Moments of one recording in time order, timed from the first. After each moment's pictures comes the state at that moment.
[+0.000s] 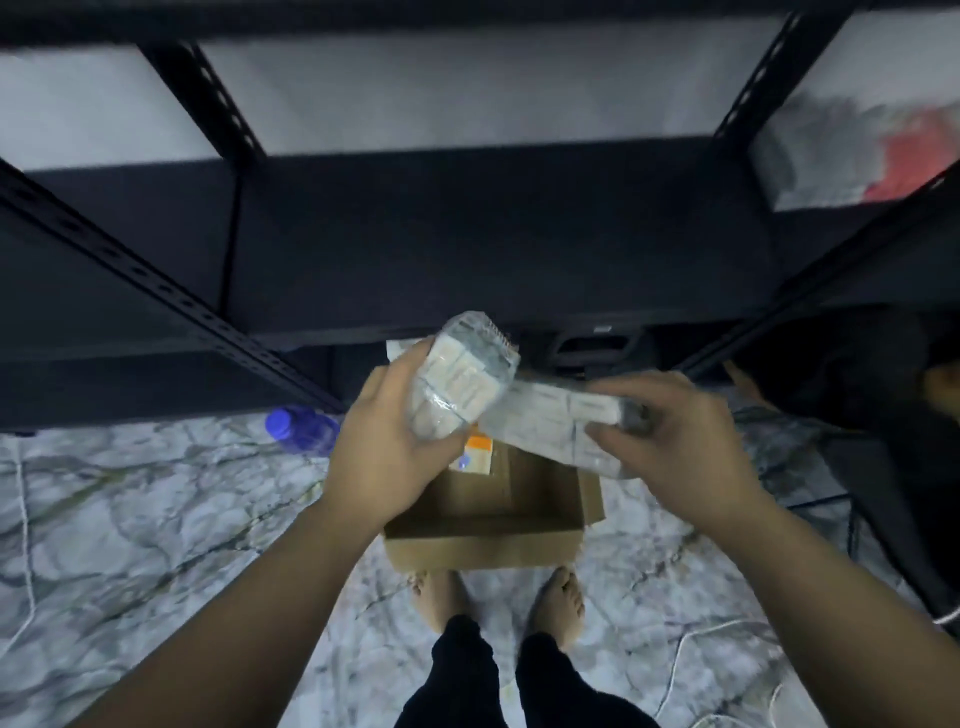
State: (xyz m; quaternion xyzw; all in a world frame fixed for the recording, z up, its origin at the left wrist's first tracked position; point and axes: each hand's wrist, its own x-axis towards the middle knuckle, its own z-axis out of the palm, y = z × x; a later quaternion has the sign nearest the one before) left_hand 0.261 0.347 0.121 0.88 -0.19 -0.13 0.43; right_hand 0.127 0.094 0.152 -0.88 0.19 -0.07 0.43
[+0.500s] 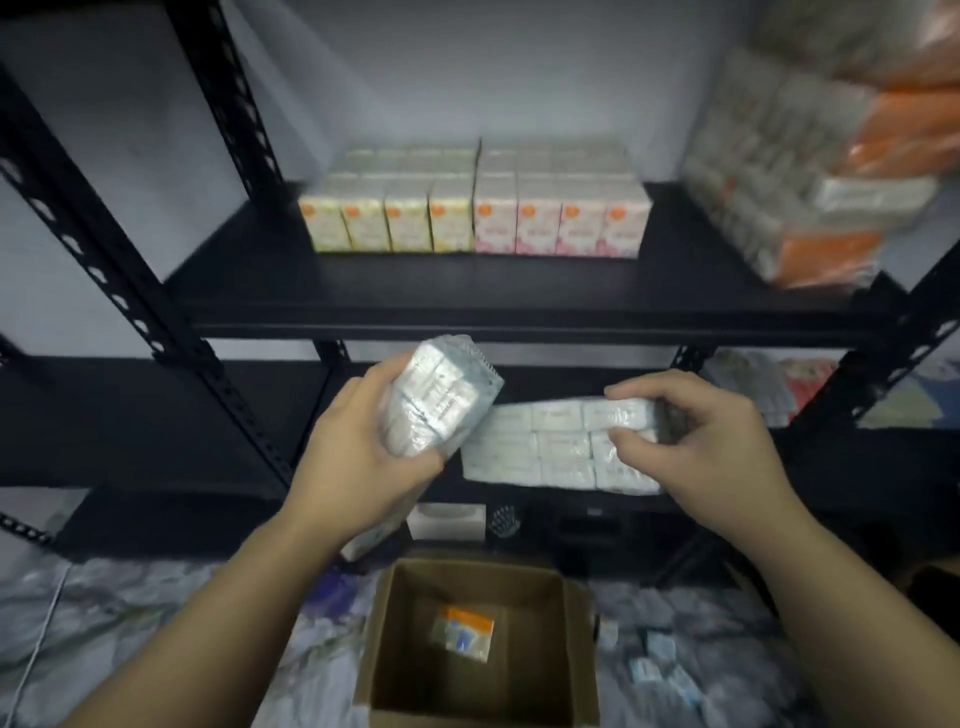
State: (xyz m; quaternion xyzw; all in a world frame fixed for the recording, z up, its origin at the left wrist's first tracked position) left_hand 0.267 0.331 0.346 0.87 -0.25 0.04 0.42; right_hand 0.139 0.038 0.365 -0.84 0.05 -0.22 0.49
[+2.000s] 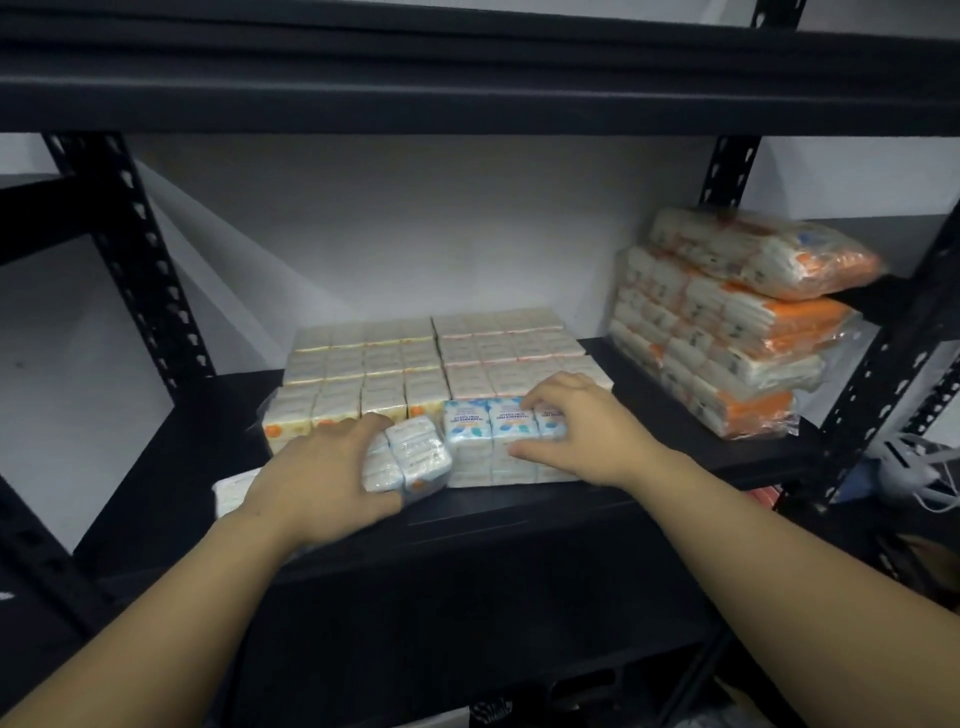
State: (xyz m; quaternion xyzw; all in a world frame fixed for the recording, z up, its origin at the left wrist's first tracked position) left_hand 0.496 0.306 0.441 0.91 -0.40 0.03 0.14; right_hand 0.348 0.017 0.454 -0.97 0.08 -0.16 0.17
